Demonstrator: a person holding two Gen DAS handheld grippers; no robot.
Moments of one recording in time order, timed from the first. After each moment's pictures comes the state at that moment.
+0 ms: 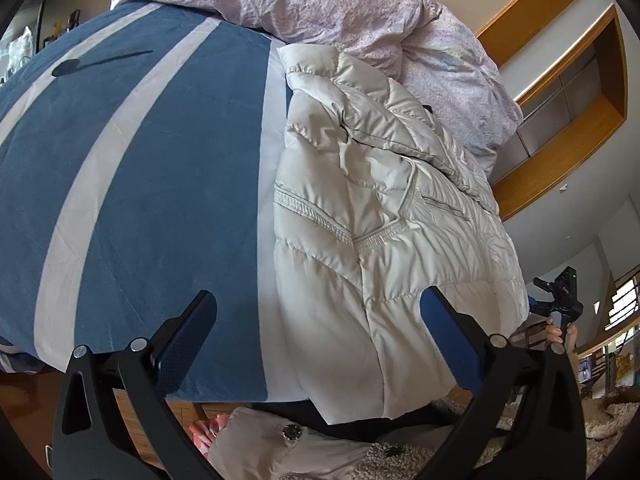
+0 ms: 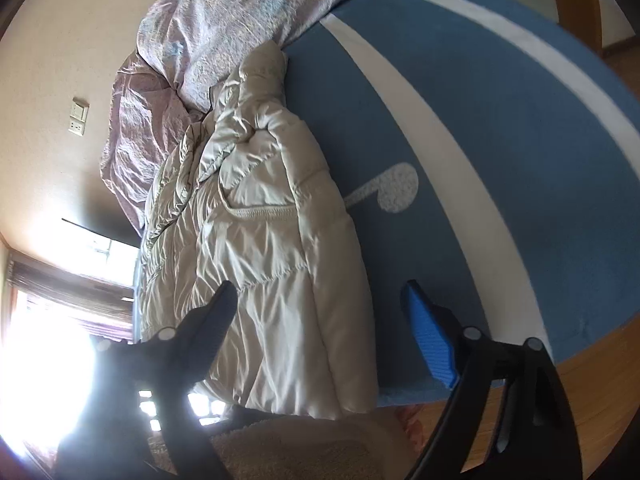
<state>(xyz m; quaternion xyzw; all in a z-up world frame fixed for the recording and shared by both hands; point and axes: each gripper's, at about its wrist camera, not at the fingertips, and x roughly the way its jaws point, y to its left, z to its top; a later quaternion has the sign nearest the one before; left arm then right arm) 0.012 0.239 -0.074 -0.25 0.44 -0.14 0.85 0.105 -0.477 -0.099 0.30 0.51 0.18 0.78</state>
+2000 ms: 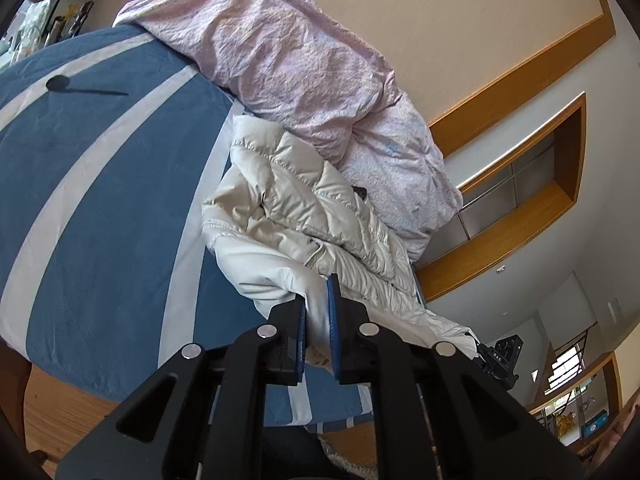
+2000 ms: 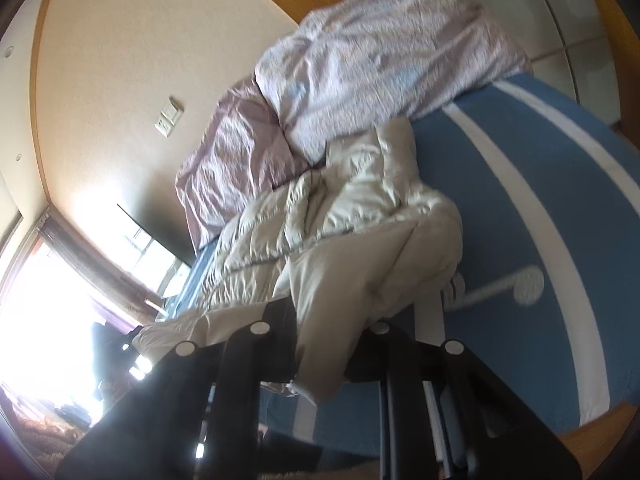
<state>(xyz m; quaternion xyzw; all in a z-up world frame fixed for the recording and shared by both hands) -0.001 0.241 -0.010 -0.39 0.29 -0.16 0.86 0.095 -0.418 -0.016 0.27 0.33 0.27 0.86</state>
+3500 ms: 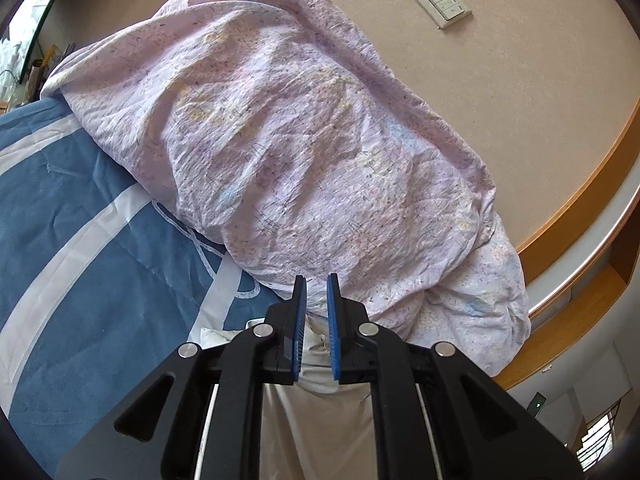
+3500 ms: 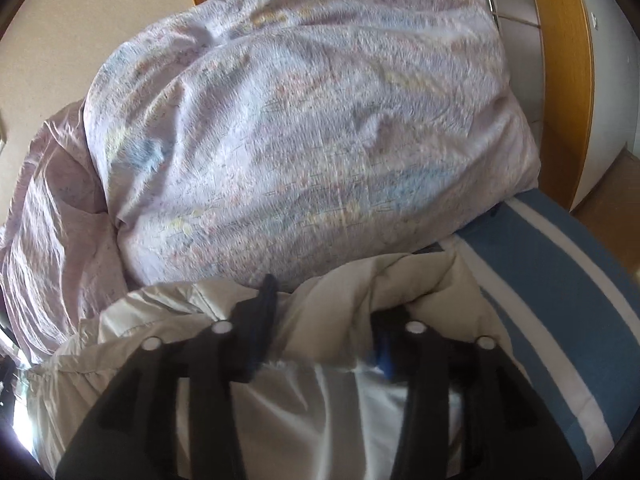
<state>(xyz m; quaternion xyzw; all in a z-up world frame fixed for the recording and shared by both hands) 0.306 0.288 -0.010 -0.41 0.21 -0.03 0.88 0.416 -0.281 -0.011 0.17 0.32 -0.01 0.93</state>
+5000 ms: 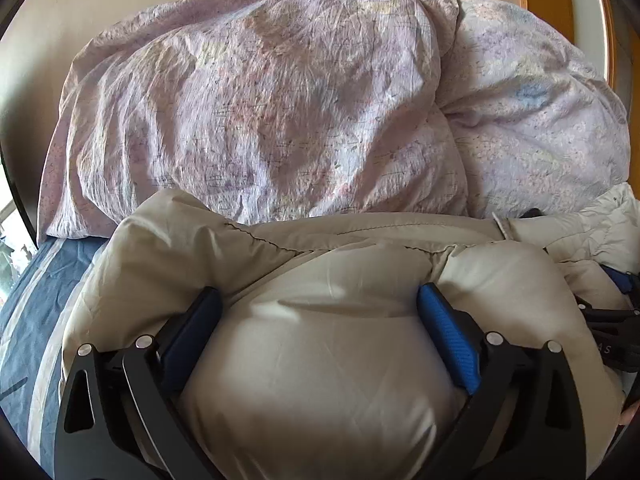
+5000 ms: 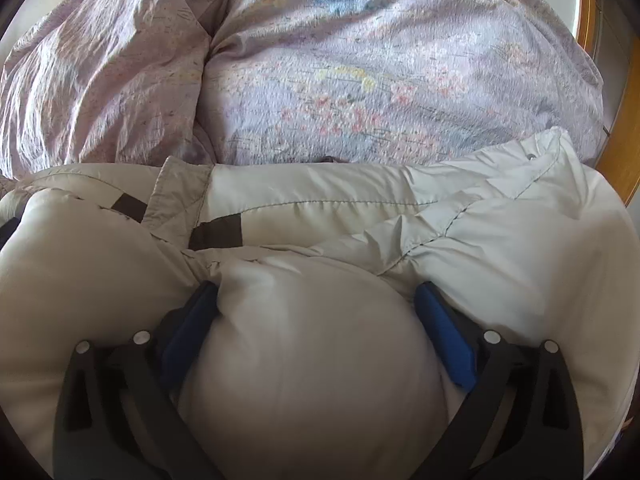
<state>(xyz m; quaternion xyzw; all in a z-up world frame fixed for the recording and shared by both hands) 0.352 0.107 -0.044 -0.02 0.31 0.06 0.95 0.390 -0.137 -0.072 -0.07 0.37 0.03 0.93</state>
